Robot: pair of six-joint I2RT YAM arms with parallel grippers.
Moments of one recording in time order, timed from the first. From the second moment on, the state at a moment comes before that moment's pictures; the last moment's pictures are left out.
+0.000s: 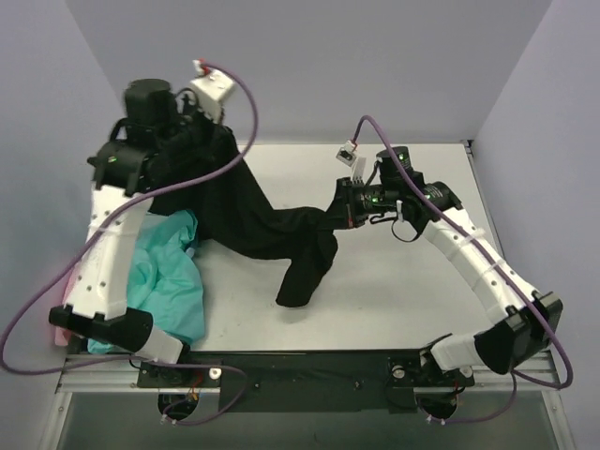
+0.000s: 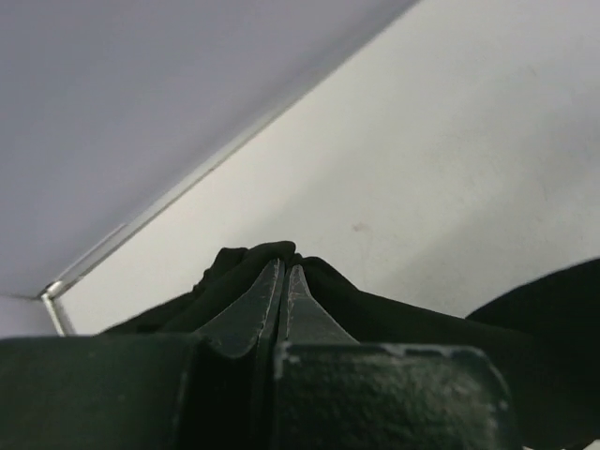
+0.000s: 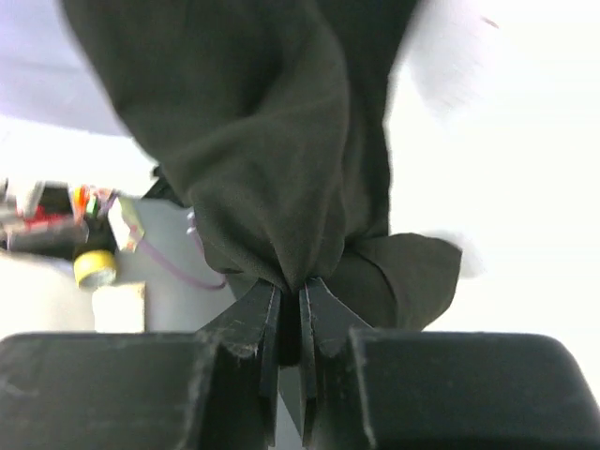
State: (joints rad) left arm -0.22 1.50 2.09 -0.91 0.29 0.27; right arm 0.52 1.35 1.39 -0.65 -0.78 0.27
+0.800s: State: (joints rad) left arm -0.50 2.03 2.05 -0.84 0.09 0.54; right arm -0.09 1.85 1.38 -0.74 -0.14 0.36
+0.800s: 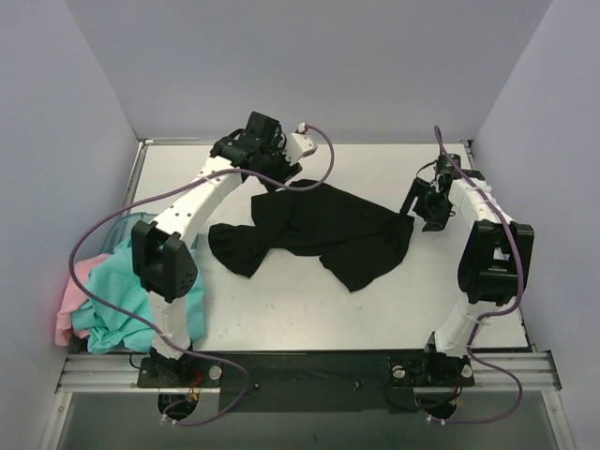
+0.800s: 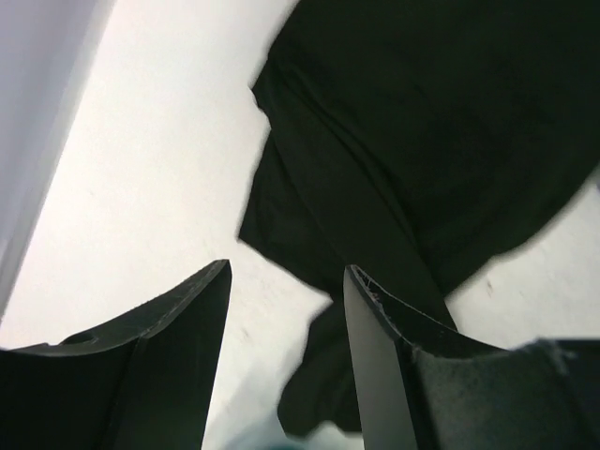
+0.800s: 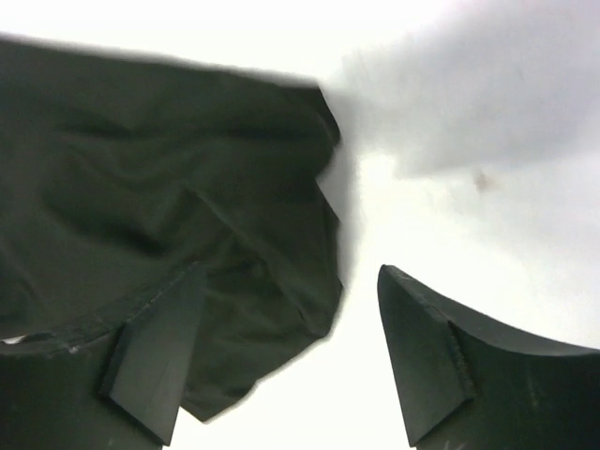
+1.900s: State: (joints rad) left arm -0.45 1.74 1.10 -0.58 -0.09 0.48; right arm 0.23 1.60 0.90 -0.62 -0.06 0.56
